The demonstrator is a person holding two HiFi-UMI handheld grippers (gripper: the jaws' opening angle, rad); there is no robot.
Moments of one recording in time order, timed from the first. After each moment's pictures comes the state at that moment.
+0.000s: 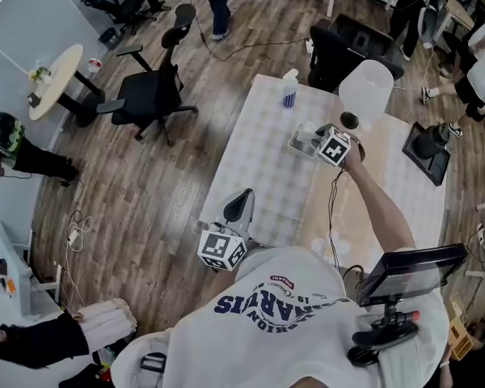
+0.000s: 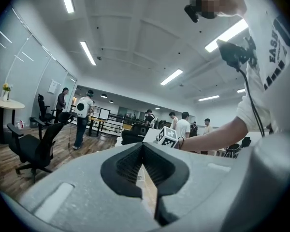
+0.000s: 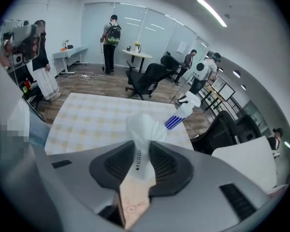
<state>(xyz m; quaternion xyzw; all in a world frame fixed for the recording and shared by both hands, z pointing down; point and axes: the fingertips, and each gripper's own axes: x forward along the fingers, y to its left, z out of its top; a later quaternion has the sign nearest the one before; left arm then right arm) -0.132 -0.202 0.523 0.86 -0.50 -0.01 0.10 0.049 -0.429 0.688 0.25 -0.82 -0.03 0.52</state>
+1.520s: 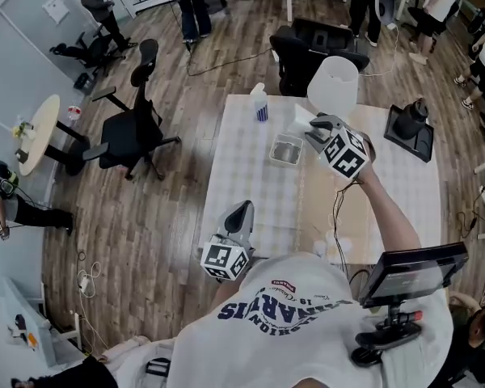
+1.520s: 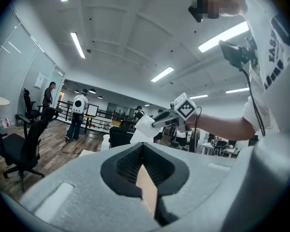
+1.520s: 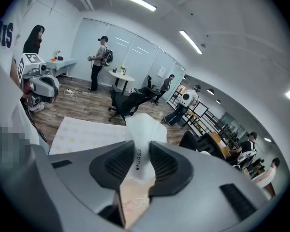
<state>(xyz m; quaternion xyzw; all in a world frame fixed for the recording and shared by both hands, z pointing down) -0.092 -0.220 0.524 0.89 -0.44 0.01 0.10 0.085 -0.383 0.501 0.35 -0.84 -0.10 0.40</state>
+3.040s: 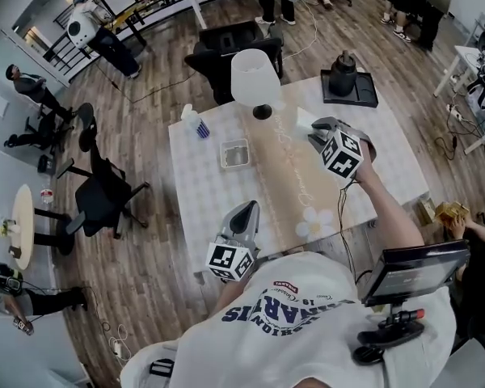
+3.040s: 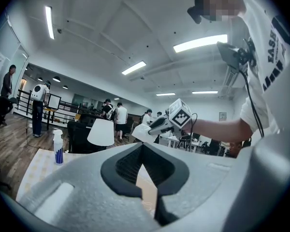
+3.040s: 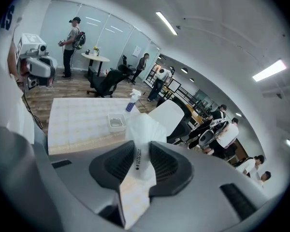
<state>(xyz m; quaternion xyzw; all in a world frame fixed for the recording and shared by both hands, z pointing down) 0.037 -0.167 0.517 0.97 -0.24 0.03 0.09 0.264 -0.257 0.530 0.50 -0.73 -0.02 0.46</state>
